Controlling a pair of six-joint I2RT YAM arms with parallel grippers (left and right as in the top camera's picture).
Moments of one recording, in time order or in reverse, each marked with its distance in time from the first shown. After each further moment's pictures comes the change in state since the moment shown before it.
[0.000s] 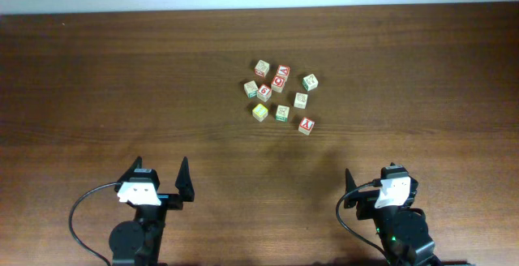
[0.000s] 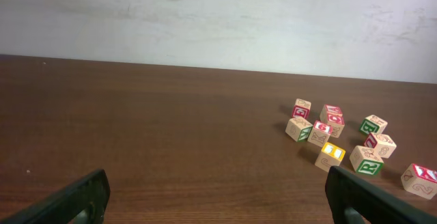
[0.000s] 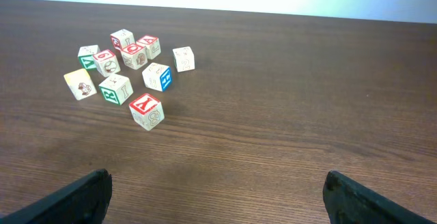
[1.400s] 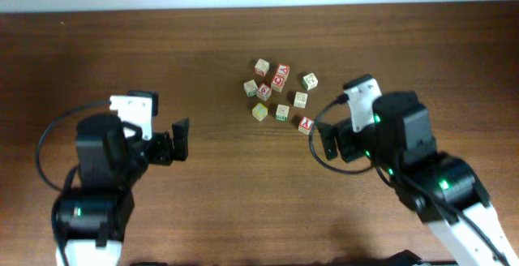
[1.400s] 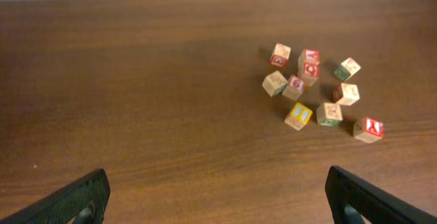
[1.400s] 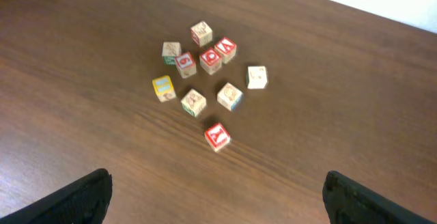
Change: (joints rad) left arm 0.002 0.905 0.924 -0.549 0.113 0.114; right arm -0.014 1.052 1.005 -0.338 -0.285 -0.106
